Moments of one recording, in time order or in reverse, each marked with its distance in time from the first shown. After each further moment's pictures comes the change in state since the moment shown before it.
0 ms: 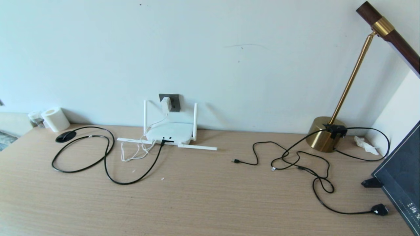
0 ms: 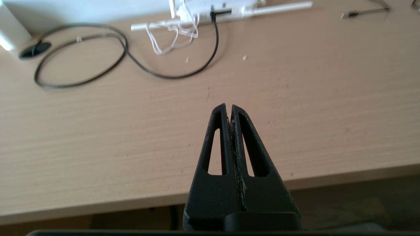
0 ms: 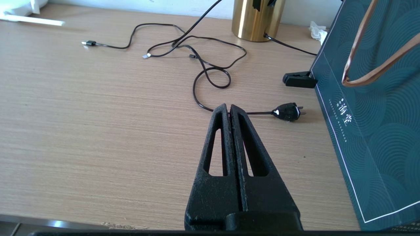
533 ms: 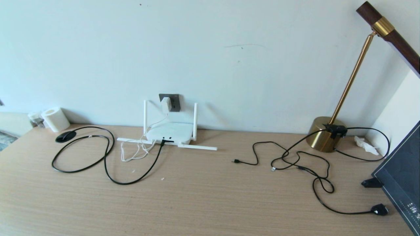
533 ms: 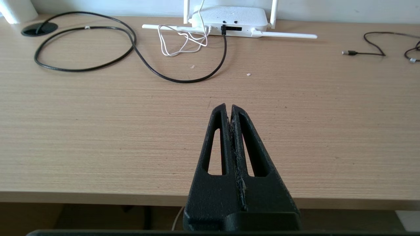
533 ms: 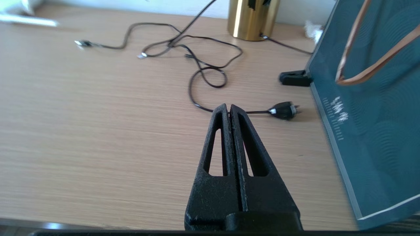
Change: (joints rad) left arm -0.005 -0.057 0.005 -0.004 0.063 -0.170; right arm 0.000 0.000 -0.001 0.003 -0.017 -0.002
